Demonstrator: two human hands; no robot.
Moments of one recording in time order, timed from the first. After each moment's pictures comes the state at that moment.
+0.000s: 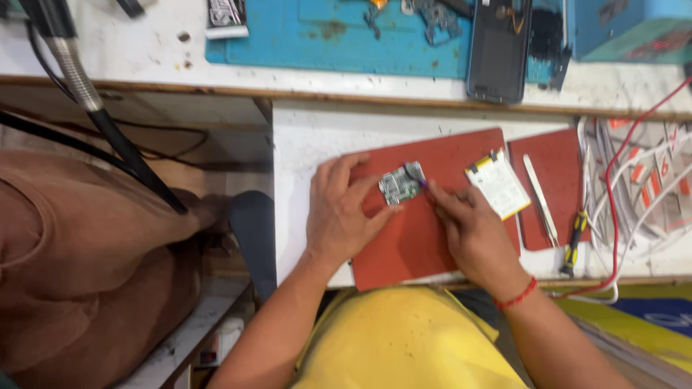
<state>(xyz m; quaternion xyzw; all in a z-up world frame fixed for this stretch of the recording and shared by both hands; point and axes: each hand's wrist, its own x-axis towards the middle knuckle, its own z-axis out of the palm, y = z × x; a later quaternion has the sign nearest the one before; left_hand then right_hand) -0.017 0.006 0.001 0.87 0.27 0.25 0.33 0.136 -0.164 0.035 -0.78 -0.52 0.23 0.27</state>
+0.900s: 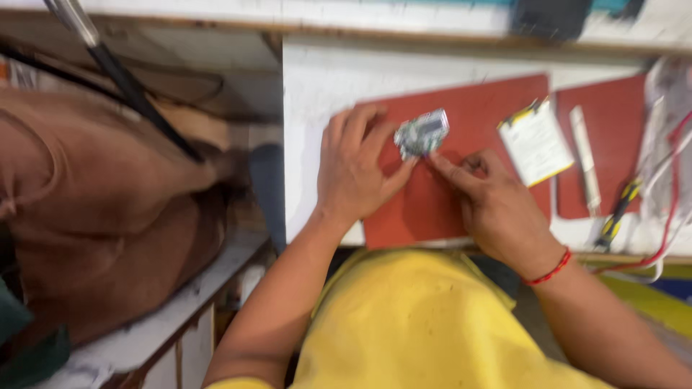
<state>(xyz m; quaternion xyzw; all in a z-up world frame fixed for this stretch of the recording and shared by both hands) -0.020 -0.002 -0.004 0.89 0.27 0.26 0.27 0.143 -0.162 0.035 -0.78 -0.55 0.22 0.20</state>
